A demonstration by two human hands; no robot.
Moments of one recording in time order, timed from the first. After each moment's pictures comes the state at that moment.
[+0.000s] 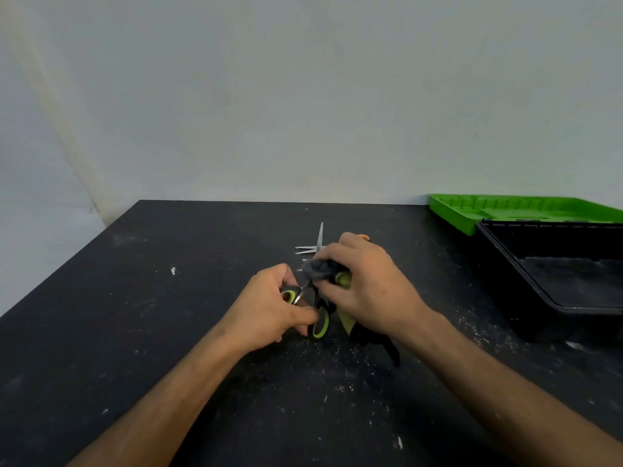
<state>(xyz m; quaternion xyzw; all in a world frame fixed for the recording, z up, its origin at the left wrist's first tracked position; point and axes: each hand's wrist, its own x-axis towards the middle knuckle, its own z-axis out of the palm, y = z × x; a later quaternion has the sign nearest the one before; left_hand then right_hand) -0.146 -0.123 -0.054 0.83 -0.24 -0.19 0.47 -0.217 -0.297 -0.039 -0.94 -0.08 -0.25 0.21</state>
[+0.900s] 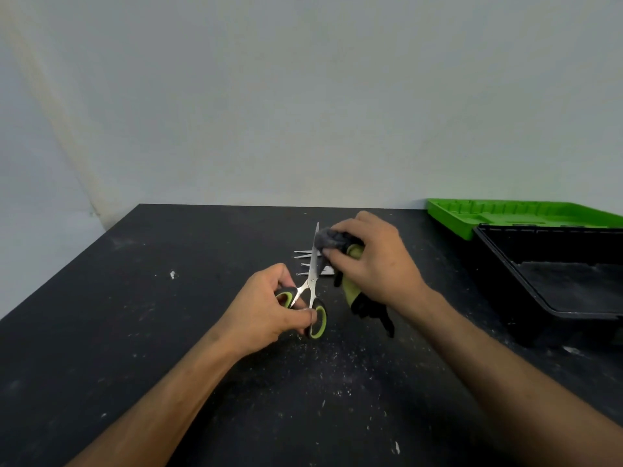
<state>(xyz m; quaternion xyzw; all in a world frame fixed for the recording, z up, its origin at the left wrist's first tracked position) -0.146 -0.119 -0.052 0.80 -0.27 -0.18 0.50 -0.192 -0.323 -0.034 -0.91 -0.01 -0.32 0.25</state>
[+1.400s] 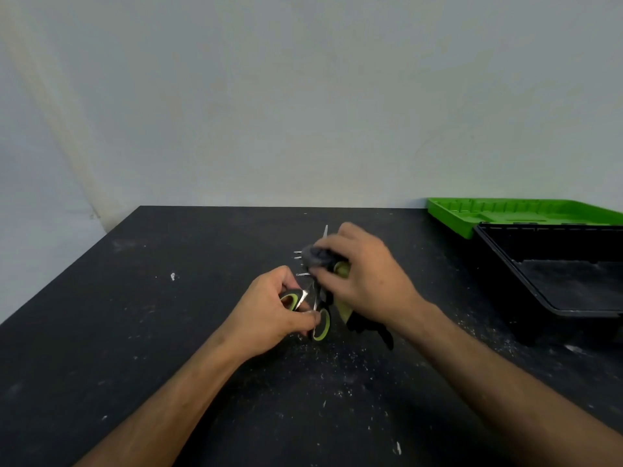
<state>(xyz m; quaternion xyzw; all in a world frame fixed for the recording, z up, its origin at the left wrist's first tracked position) -0.144 -0.121 -0.060 0.80 -0.28 -0.17 0.50 -0.204 -0.304 -0.035 -0.93 -0.07 -0.29 0.22</state>
